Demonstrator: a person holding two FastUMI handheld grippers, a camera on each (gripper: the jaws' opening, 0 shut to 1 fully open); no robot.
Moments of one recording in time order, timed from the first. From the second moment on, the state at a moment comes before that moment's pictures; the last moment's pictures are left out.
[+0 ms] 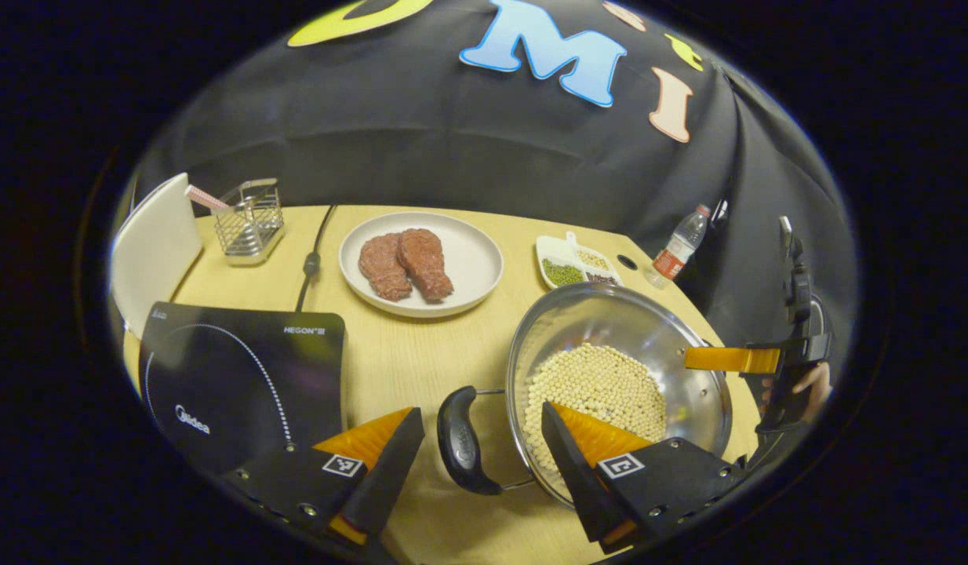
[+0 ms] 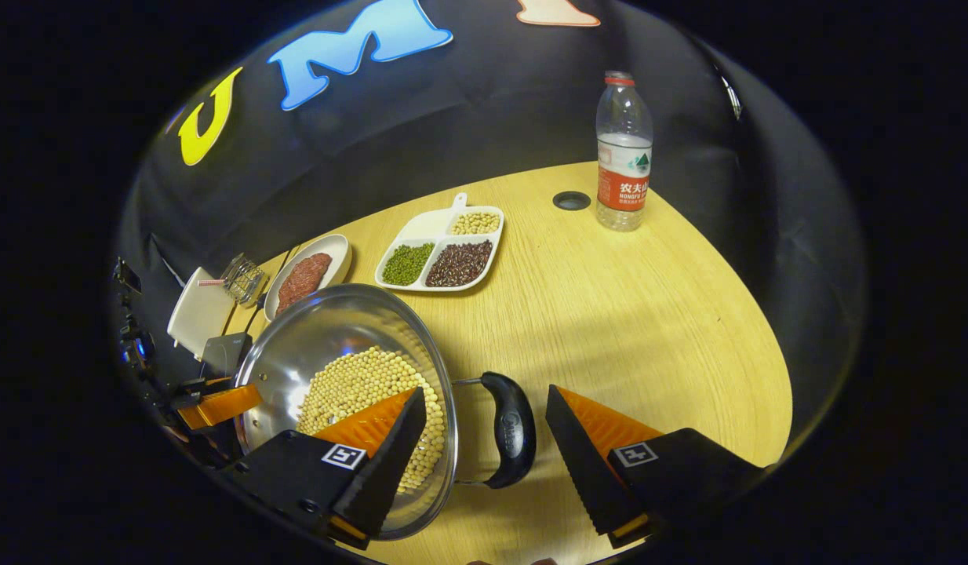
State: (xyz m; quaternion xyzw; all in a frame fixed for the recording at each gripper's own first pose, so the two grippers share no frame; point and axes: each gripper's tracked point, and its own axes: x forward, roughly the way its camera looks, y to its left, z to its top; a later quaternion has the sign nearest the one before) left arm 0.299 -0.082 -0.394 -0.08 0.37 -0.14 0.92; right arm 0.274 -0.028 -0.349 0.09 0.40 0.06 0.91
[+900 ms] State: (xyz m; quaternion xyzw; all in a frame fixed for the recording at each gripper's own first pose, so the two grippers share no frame) left arm 0.301 -0.095 -0.422 -0.14 0.41 -0.12 0.89; right arm 0.262 -0.025 -0.370 0.10 0.42 0.06 0.90
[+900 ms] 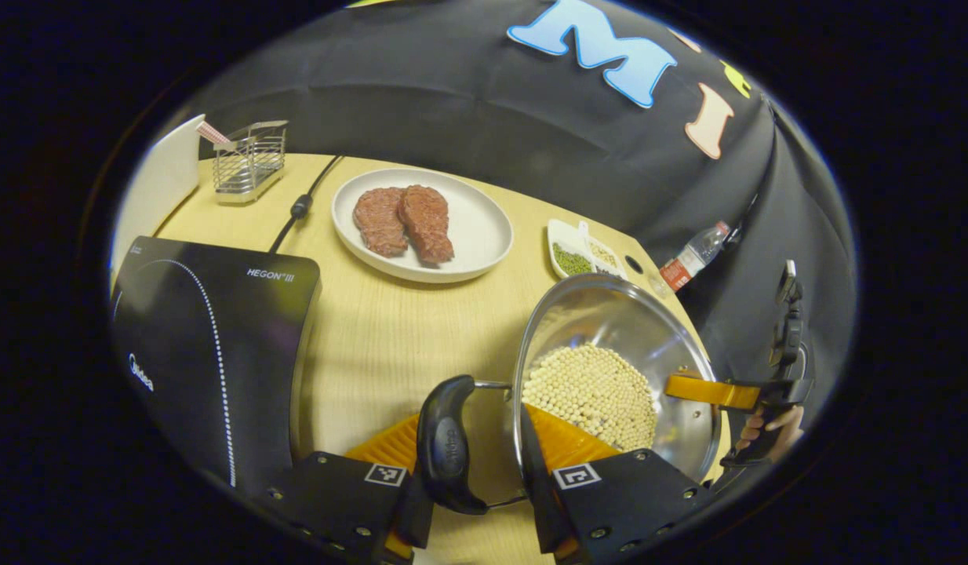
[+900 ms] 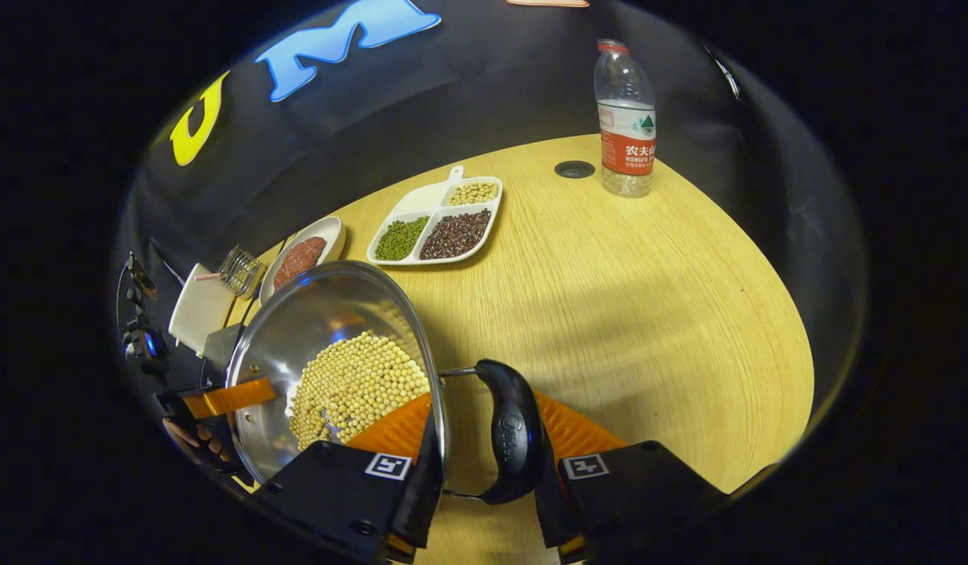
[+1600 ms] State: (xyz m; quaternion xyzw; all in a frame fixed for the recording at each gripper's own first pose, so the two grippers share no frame) left arm 0.306 -0.078 -0.414 -0.16 0.40 -0.13 0.89; right arm 0.181 -0.020 -0.319 0.09 0.42 0.05 0.90
